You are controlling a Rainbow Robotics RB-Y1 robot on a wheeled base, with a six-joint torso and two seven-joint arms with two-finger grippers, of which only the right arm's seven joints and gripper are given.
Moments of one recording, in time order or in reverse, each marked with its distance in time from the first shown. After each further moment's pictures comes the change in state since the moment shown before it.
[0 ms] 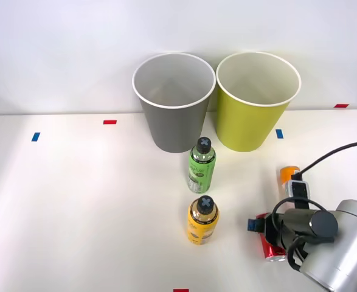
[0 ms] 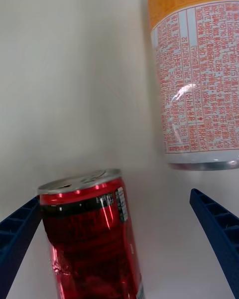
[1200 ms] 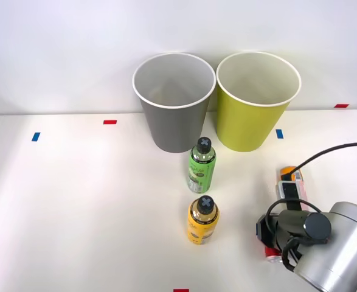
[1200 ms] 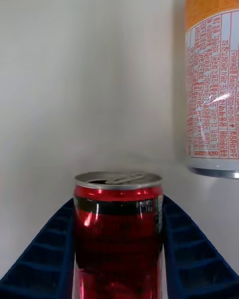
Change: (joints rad) arm 0.003 0.014 0.019 0.010 0.018 -0.018 0.109
